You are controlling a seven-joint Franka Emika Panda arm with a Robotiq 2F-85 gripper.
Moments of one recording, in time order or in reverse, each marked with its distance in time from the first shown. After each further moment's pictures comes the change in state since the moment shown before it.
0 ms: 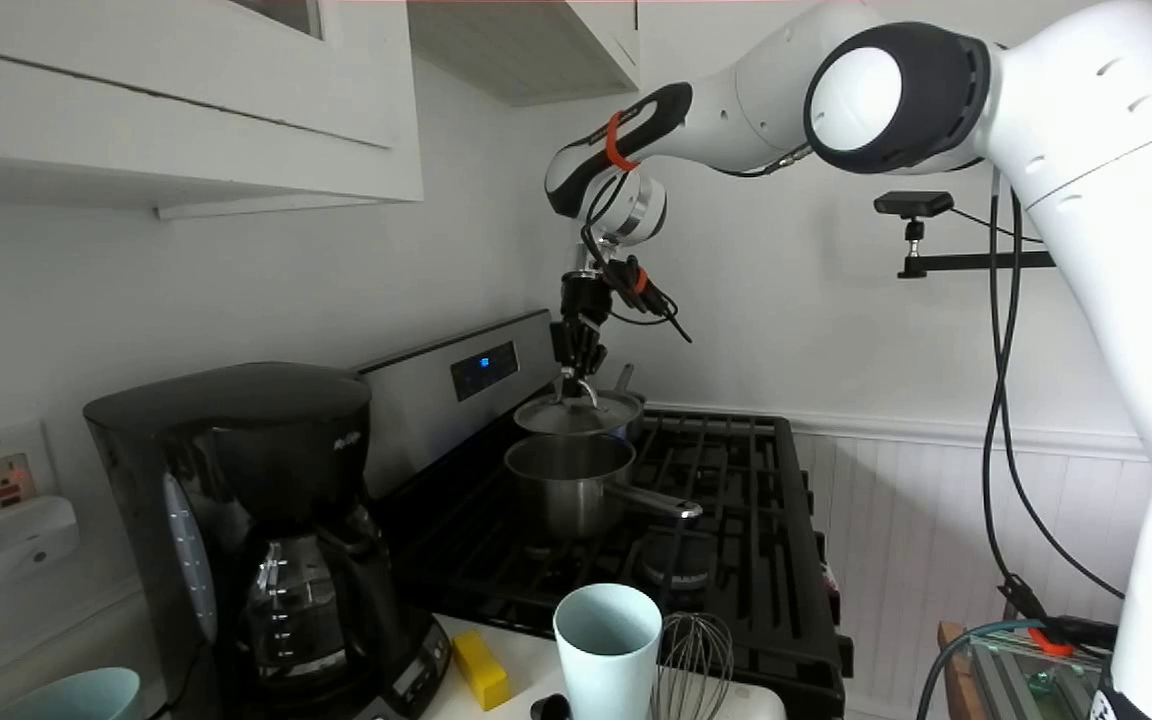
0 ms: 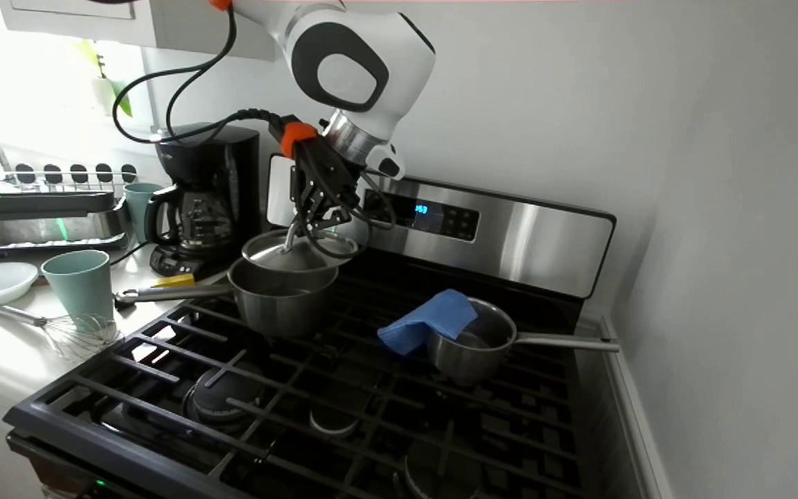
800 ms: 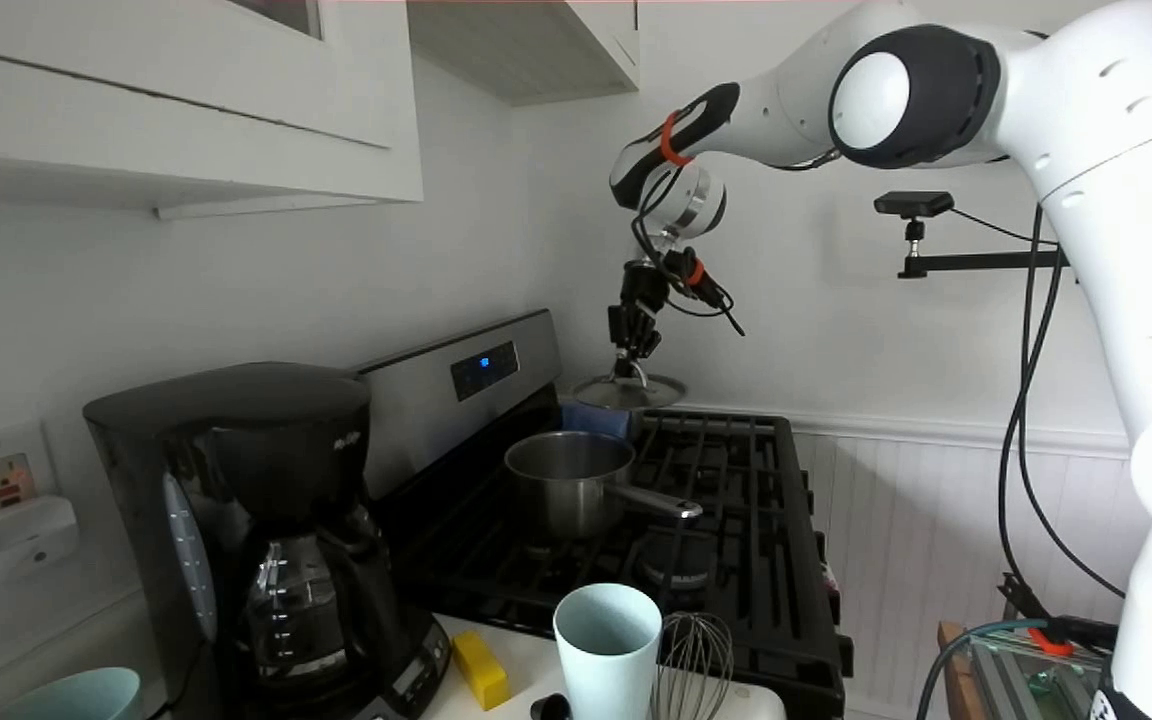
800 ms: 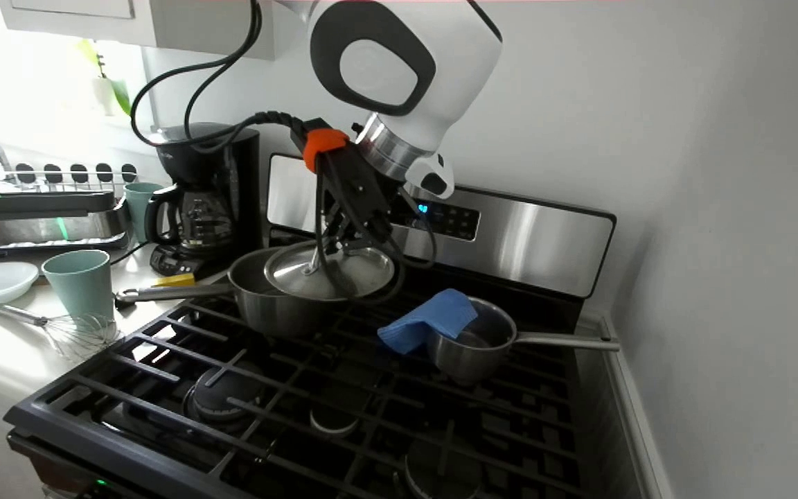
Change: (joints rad) arm -0.161 -0.030 -0.028 -0.024 0.043 -0.007 -0.062
